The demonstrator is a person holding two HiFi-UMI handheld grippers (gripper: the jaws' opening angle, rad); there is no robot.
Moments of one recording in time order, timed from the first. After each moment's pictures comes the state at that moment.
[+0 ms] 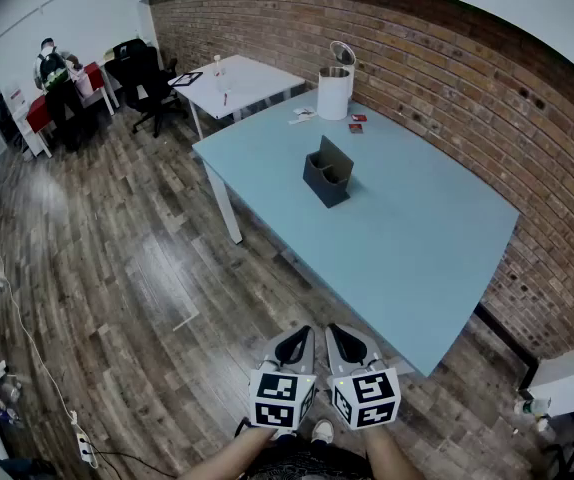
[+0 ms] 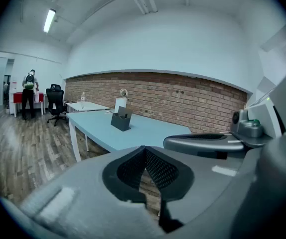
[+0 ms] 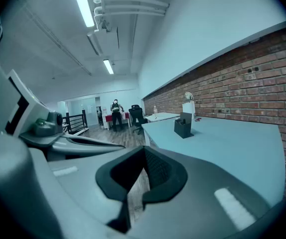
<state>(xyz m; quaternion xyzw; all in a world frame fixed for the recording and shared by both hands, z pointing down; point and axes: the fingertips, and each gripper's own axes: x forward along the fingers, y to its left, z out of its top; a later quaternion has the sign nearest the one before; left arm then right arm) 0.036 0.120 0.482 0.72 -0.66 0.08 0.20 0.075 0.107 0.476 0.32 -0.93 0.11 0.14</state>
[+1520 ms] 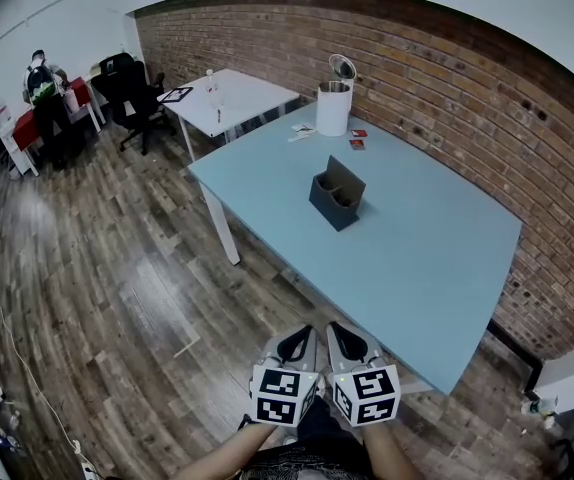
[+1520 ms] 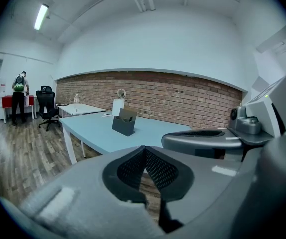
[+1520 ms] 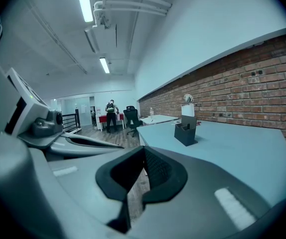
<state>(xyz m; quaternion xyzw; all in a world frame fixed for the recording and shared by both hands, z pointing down) -0.037 0.070 0.490 0.75 -0.63 0.09 0.19 0.001 0.057 0.481 0.35 -0.92 0.09 0.14</state>
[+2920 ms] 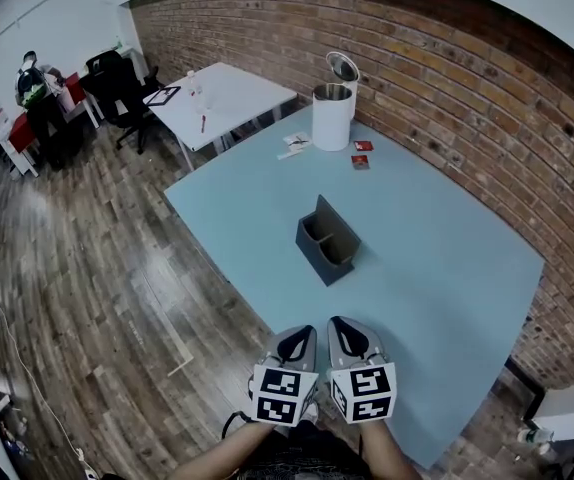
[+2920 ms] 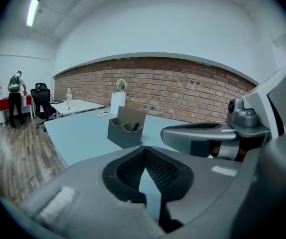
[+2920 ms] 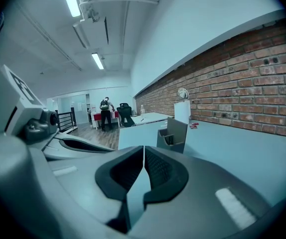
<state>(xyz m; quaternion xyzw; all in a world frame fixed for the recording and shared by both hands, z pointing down) -0.056 -0.132 0.510 0.74 -0.63 0.13 0.20 -0.018 -0.156 0.493 0.35 -0.92 0.10 0.16</state>
